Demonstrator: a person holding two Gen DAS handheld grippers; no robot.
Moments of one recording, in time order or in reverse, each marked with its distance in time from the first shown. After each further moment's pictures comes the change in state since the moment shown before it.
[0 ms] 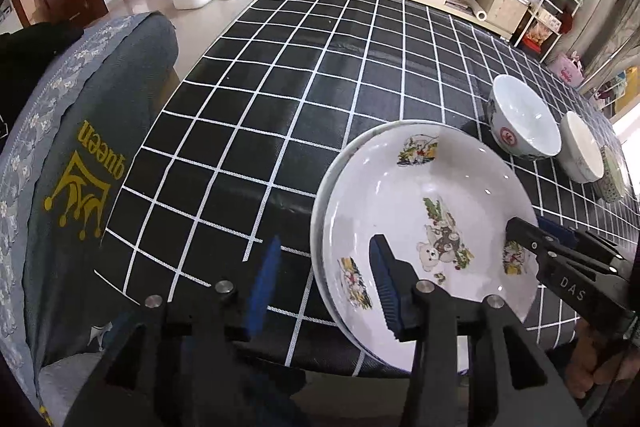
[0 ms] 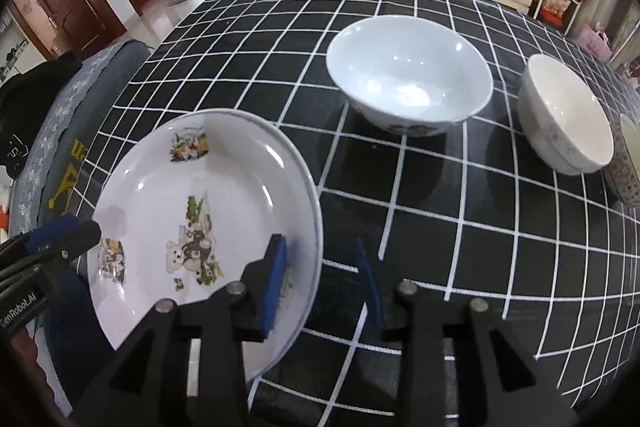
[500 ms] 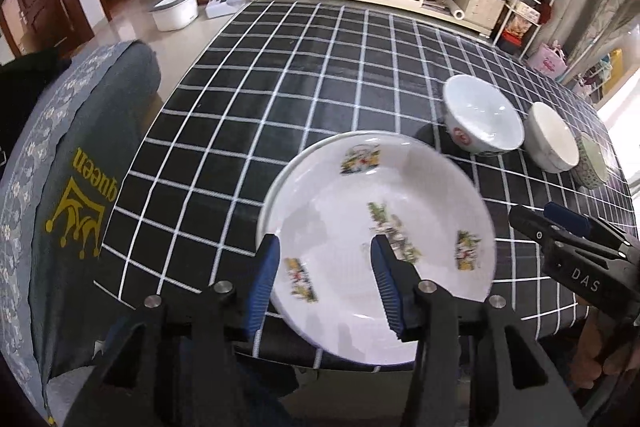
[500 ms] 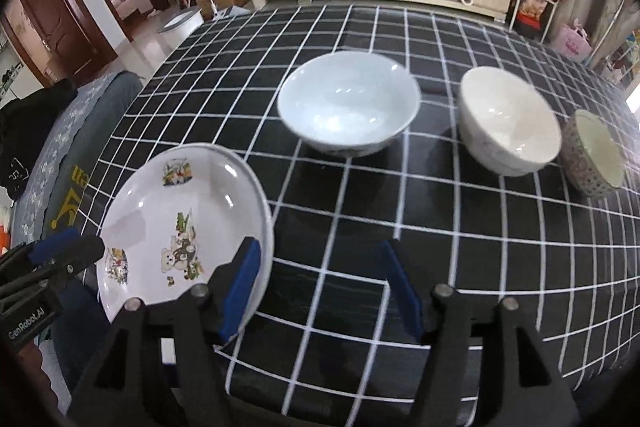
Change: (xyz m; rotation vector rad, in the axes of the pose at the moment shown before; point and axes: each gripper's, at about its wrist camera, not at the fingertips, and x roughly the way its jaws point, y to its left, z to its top) left arm -0.024 -0.043 0.003 0.079 -0.042 -0.023; right arm -0.043 -0.031 -0.002 0.047 -0.080 -0.033
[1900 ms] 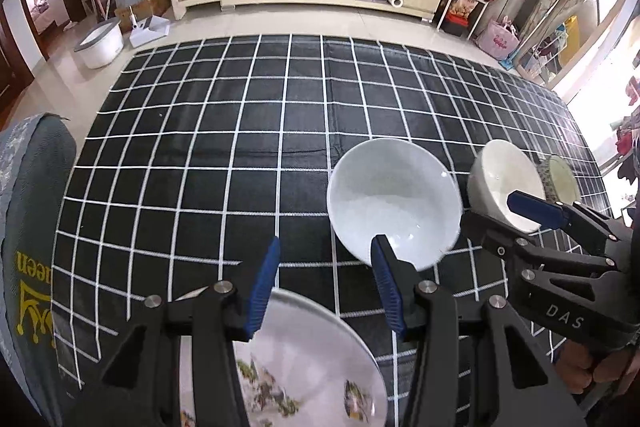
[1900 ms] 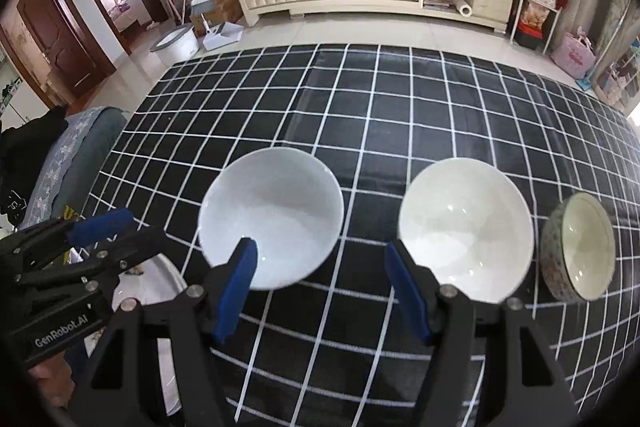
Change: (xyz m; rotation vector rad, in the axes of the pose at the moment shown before) left arm 0.071 -0.099 0.116 0.148 0.034 -0.149; right arm 0.028 -0.061 0.088 -0.001 -0.010 0.024
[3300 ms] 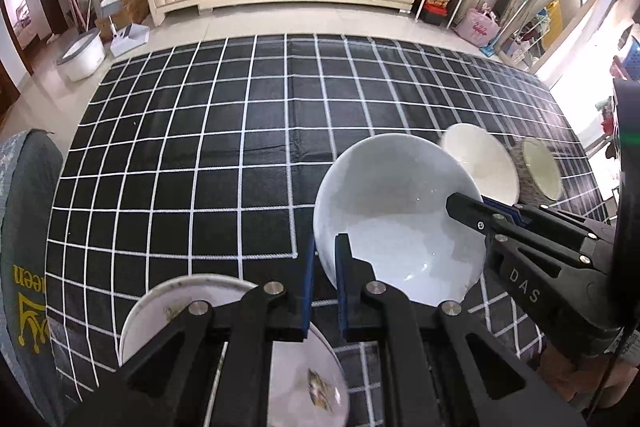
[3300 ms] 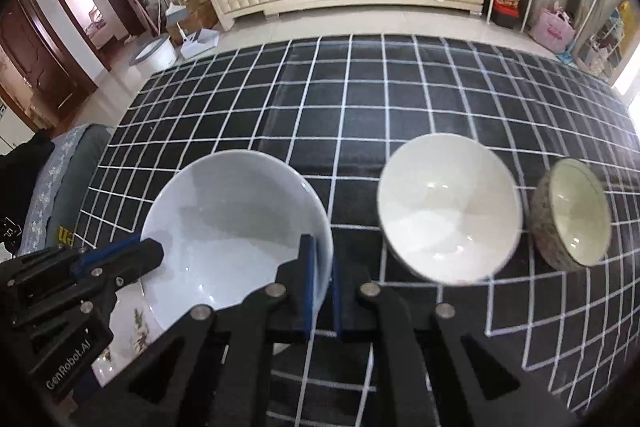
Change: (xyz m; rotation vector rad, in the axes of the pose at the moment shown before) left arm -0.020 -0.031 -0.007 0.066 0.001 -0.041; right arm -0.026 -0.012 -0.016 0.099 -0.012 -0.040
